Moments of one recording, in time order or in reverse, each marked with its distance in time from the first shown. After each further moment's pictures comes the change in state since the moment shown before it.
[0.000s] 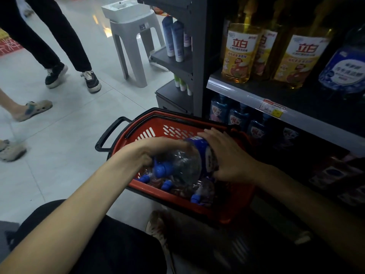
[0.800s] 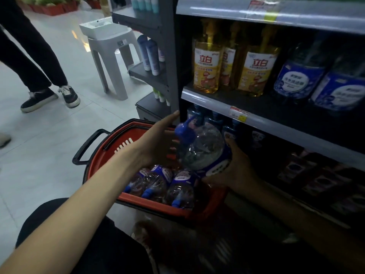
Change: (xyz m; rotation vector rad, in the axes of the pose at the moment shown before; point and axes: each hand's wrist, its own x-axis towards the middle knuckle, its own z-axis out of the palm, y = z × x) left_hand -0.024 0.047 0.066 -0.274 -0.045 0.196; right_hand -0.089 0.006 -0.016 0.619 0.465 0.316
